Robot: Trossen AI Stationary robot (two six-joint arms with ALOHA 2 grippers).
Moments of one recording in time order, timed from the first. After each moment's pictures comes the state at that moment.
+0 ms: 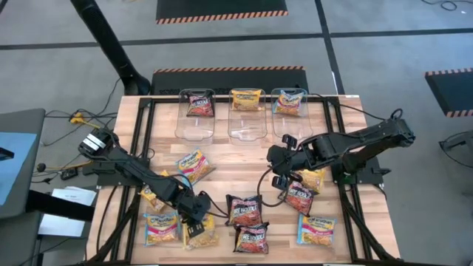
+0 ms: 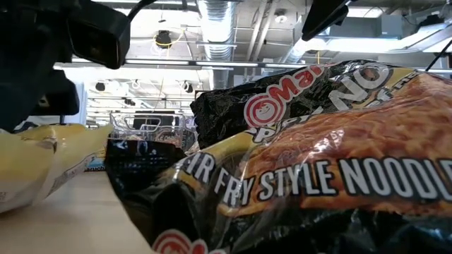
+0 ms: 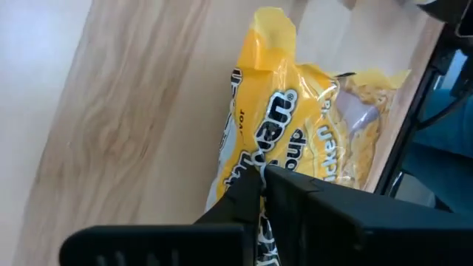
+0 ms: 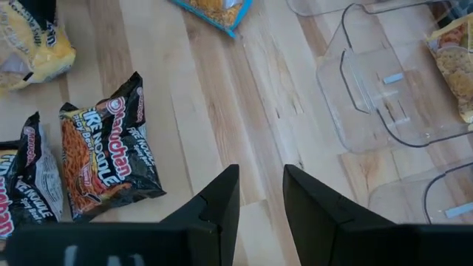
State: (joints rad) left arm -0.53 1.62 0.91 -0.30 0.12 -1.01; right arm 0.27 1.41 1.32 -0.91 0.34 0.45
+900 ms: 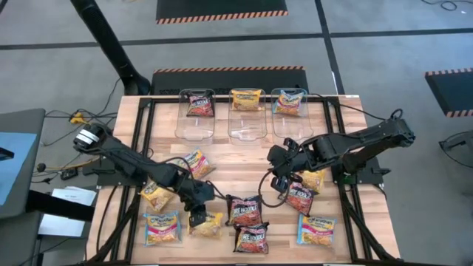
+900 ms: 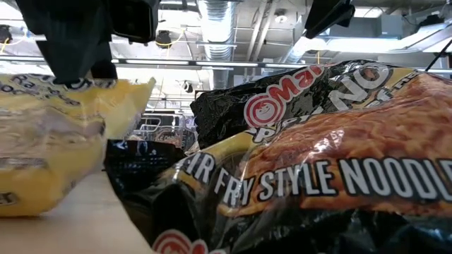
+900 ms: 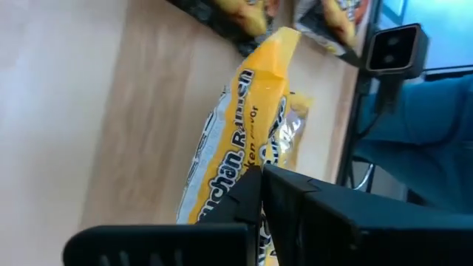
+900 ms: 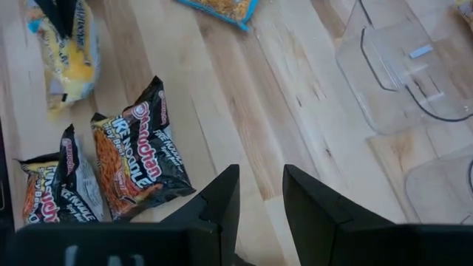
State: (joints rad) left arm -0.38 1.52 0.91 -0.29 0.23 -0.80; right arm 0.27 1.41 1.32 -0.90 0.29 0.58
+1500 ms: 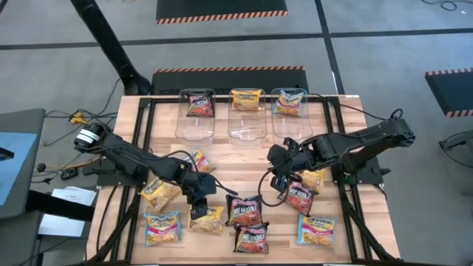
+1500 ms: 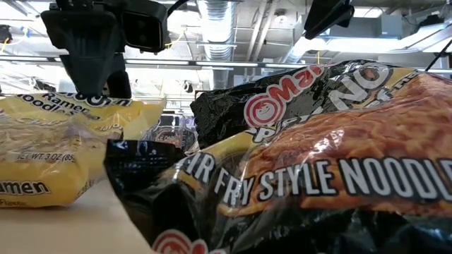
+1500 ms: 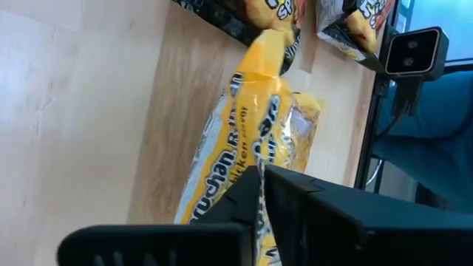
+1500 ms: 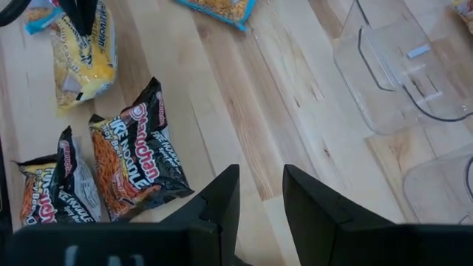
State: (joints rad) left arm -0.31 1.52 0.91 -0.33 0.27 -0.71; right arm 0.27 1.41 1.32 -0.90 0.29 0.58
